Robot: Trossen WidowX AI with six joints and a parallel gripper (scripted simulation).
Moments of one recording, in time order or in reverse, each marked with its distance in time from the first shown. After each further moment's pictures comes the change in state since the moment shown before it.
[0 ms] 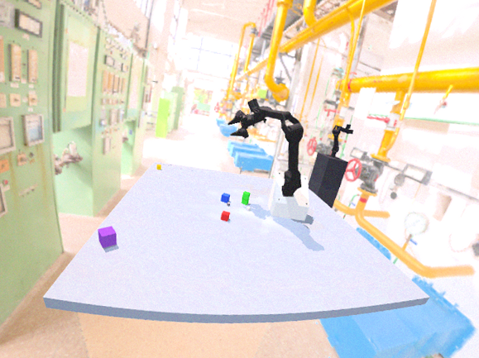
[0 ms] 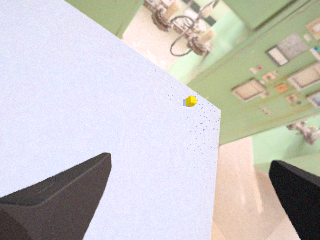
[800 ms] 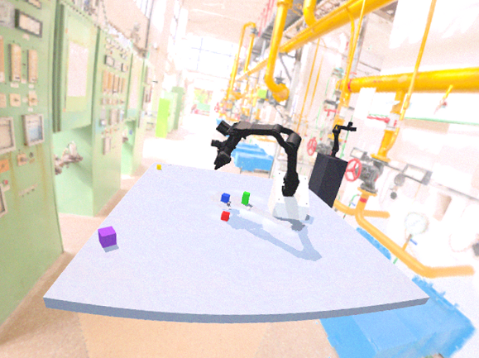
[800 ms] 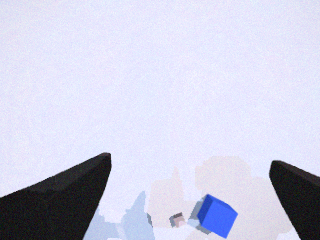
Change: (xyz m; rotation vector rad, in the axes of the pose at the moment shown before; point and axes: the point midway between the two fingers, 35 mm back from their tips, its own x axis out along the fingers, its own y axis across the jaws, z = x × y) arm 0.104 0.246 0.060 0.517 0.418 0.381
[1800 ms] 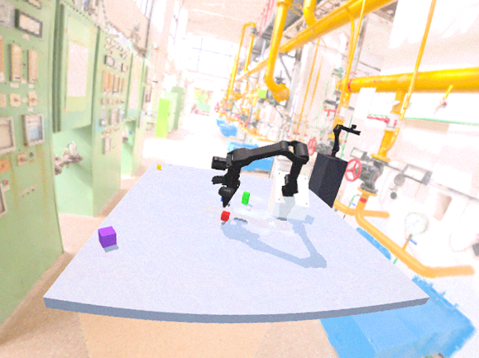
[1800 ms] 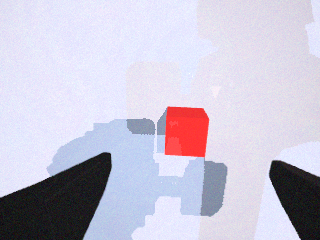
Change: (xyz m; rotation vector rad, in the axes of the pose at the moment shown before) arm 0.084 0.147 -0.104 0.347 0.409 -0.037
